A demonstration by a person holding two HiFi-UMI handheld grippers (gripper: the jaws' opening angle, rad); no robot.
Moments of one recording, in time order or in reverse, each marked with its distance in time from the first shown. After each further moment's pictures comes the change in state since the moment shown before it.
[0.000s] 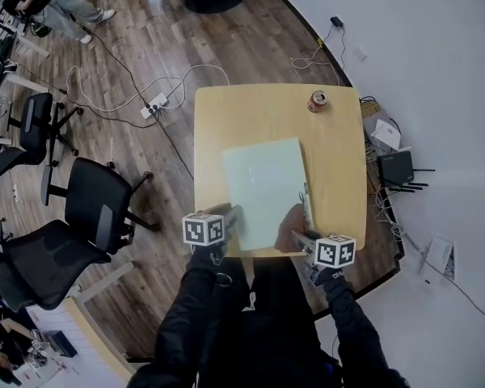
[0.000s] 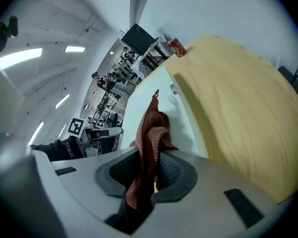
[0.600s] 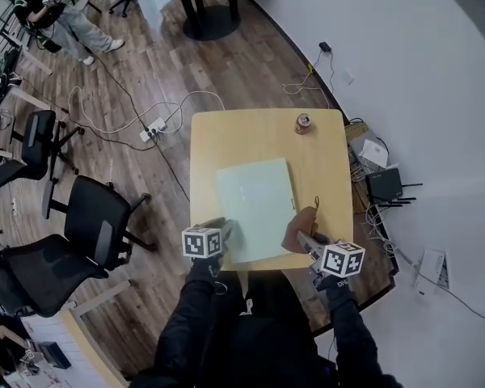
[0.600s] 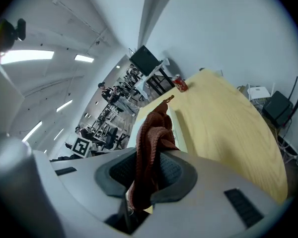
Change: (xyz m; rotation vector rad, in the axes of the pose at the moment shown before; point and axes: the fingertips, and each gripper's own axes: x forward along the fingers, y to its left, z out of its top) left arm -0.016 -0.021 0.015 0.050 -0.042 0.060; right arm -0.066 0.020 0.072 -0.075 -0.203 -0.022
